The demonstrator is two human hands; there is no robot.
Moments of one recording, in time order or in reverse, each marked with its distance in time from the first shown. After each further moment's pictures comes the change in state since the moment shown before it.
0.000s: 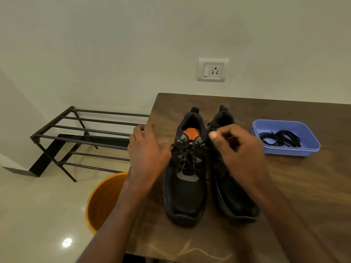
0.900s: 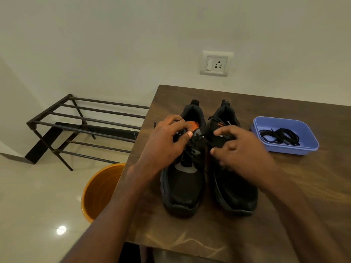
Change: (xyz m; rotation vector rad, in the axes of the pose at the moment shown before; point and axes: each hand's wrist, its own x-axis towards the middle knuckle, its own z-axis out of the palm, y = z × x) left_hand 0.007 0.008 0.014 -0.222 -0.146 0.491; right_hand 0.004 -0.012 -0.017 -0.100 -0.369 0.330
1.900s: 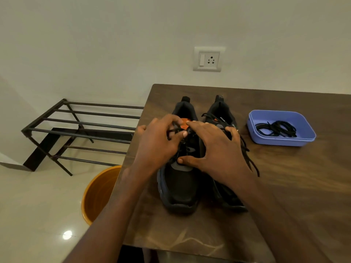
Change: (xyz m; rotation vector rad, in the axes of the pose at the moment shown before) left_hand -0.003 0.020 -0.008 0.013 0.052 -0.104; right_hand 0.022 0.015 0.043 -0.519 0.108 -0.308
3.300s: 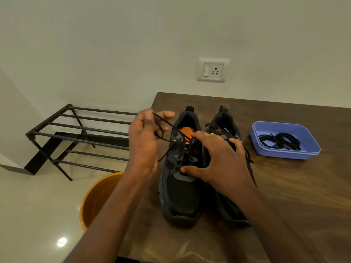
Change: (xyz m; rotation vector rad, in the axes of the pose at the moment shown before) left_hand 0.009 0.012 -0.017 -0.963 0.331 -0.248; right_hand -0.001 -0.002 -0.004 0.060 0.024 0.019
